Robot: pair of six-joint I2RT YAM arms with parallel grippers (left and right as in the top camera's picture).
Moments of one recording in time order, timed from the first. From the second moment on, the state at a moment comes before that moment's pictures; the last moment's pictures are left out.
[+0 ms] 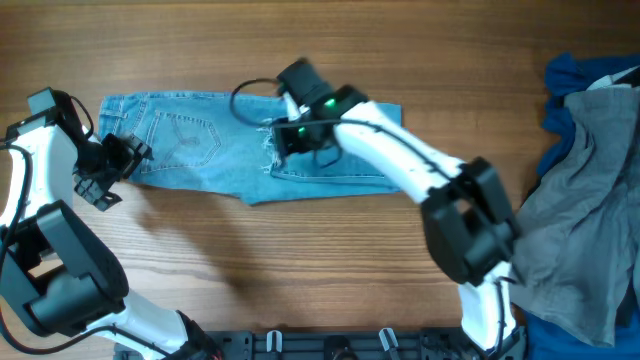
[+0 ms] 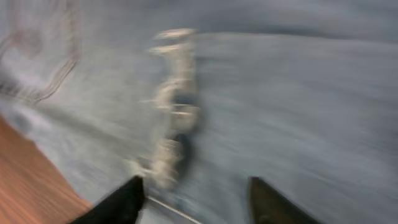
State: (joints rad) left arm 0.46 1.82 1.31 -1.01 0.17 -0.45; right arm 0.62 2.10 1.70 -0.77 -0.17 0.39
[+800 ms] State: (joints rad) left arm 0.46 1.82 1.31 -0.73 0.17 -0.38; right arm 0.40 1.99 1.32 -0.73 -0.06 0.34
